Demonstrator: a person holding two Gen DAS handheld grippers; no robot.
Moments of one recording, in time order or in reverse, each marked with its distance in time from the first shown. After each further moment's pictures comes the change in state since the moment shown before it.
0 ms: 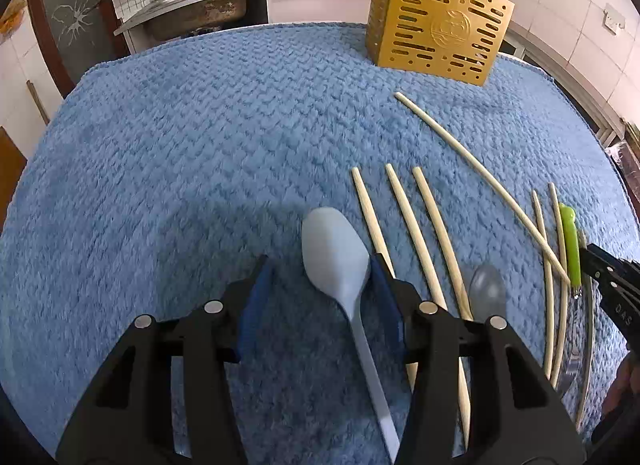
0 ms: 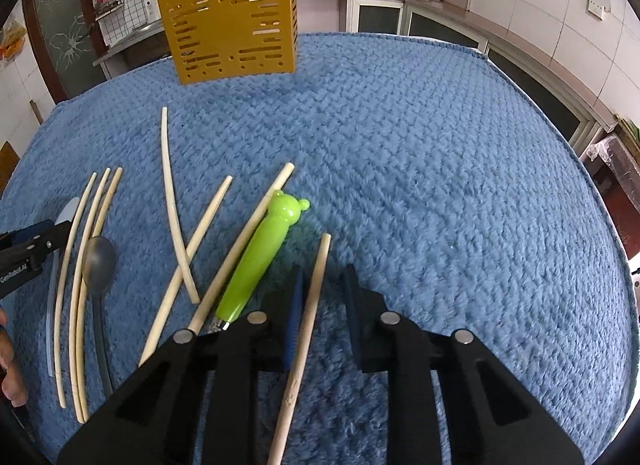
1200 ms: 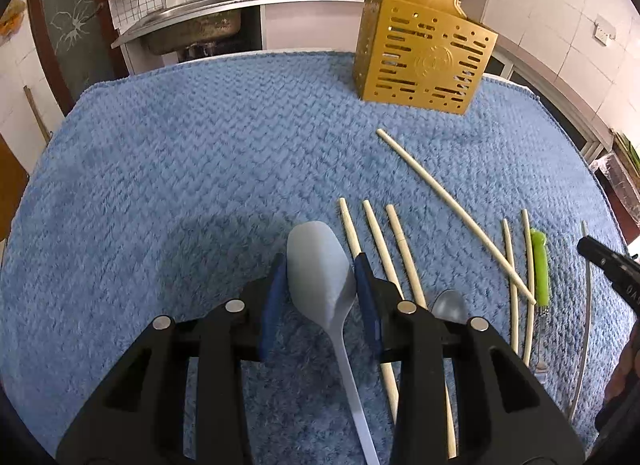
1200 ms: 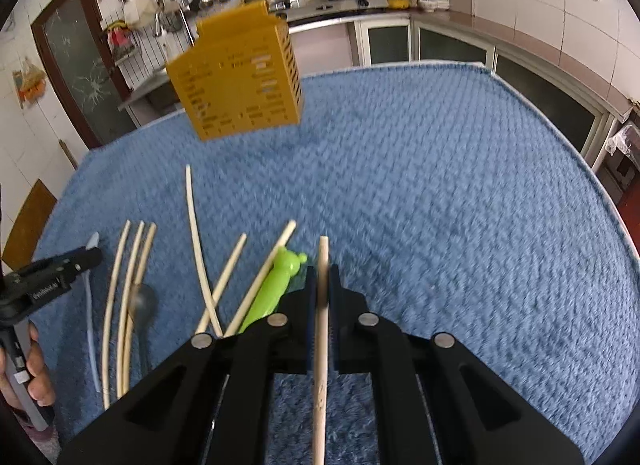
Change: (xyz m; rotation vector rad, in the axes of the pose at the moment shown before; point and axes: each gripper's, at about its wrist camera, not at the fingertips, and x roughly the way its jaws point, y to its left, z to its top) left arm -0.026 -0.004 0.012 -0.004 -0.059 -0.035; right arm -0.030 -0.034 0.020 0.076 -0.102 0.159
